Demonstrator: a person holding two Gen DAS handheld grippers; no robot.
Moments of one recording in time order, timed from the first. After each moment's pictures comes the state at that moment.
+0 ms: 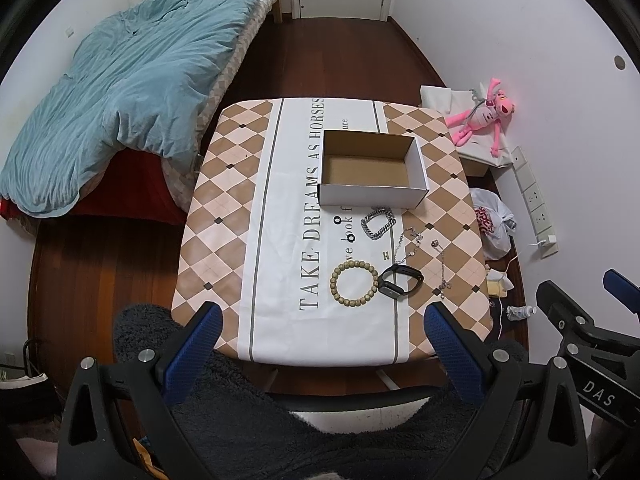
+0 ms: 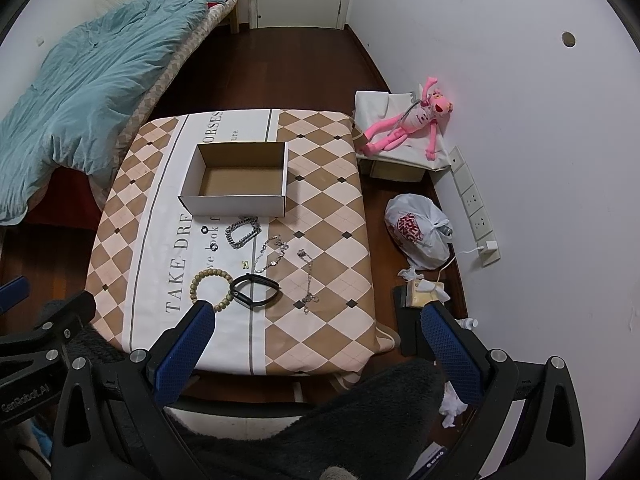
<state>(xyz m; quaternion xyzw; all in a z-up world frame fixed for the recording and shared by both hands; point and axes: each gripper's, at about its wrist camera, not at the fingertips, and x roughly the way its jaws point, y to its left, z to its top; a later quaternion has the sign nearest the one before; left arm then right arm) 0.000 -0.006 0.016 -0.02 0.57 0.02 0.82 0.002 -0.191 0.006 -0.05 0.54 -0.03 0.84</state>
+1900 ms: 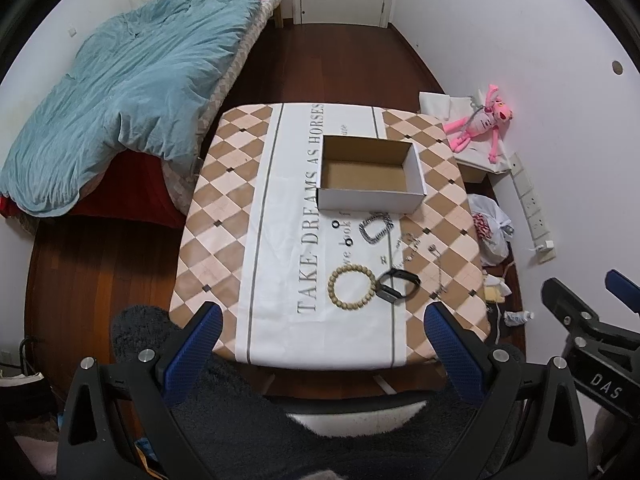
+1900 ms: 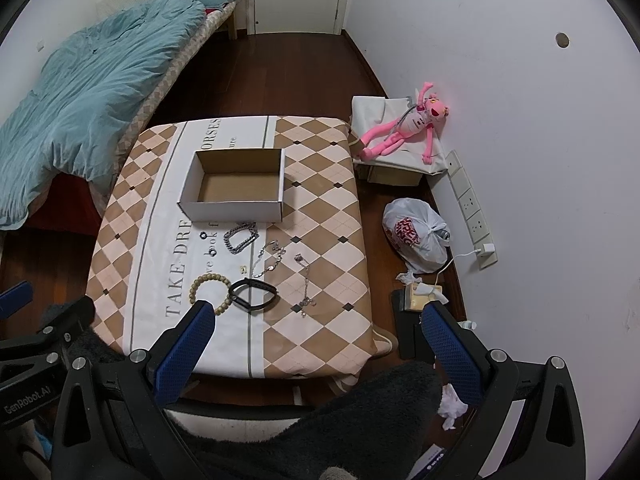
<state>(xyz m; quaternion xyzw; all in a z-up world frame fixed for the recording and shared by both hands) 0.005 -0.009 0.022 -0.02 0.56 0.02 0.83 0.005 -0.195 0.007 -0.05 0.54 -0.04 0.84</state>
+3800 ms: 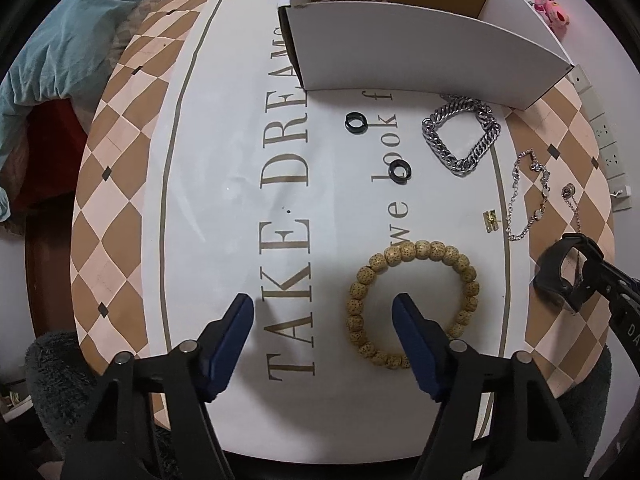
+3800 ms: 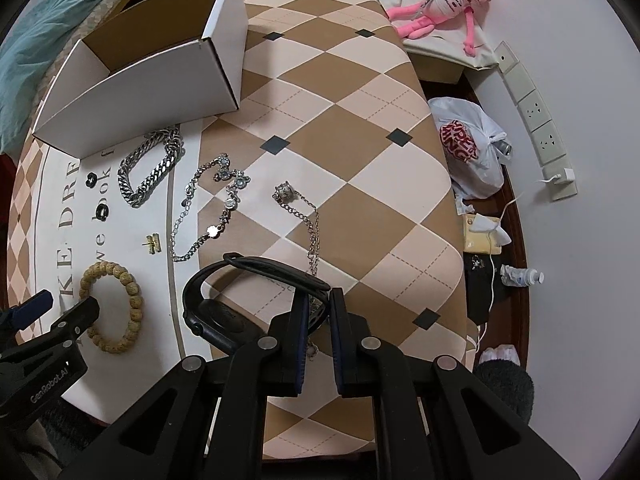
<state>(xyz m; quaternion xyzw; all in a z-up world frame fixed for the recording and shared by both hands) 0.085 -0.020 -0.233 0.02 0.67 0.02 0.74 0.087 -0.213 -0.142 0.00 0.65 -0.03 0.76</state>
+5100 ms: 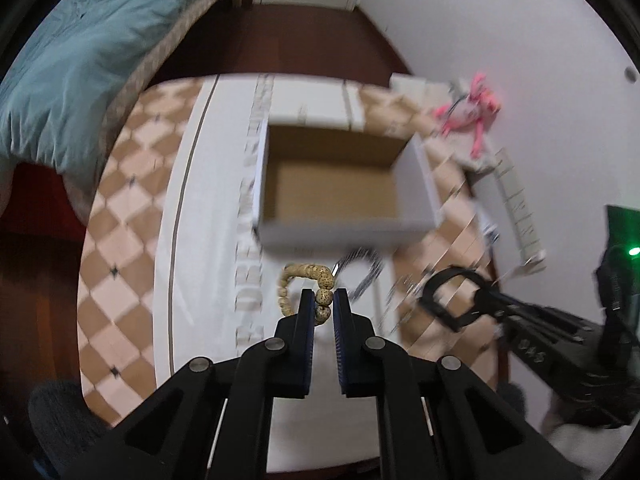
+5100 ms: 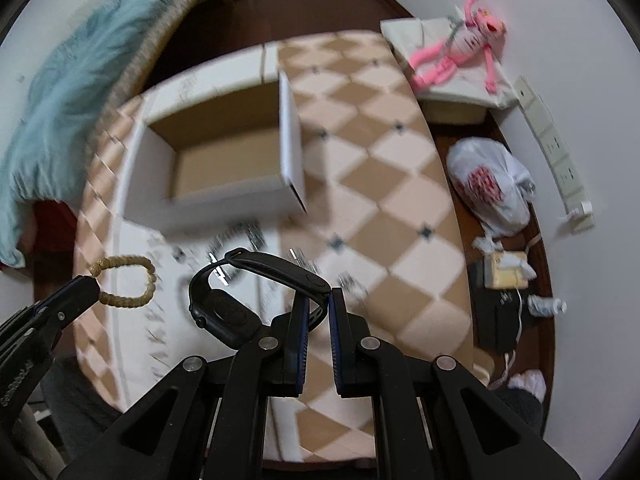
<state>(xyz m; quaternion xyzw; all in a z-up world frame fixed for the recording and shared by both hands) 0.128 0.002 -0.107 -0.08 0.56 -0.08 0.82 0.113 -0.200 -0.072 0.06 0.60 0.03 0.80</state>
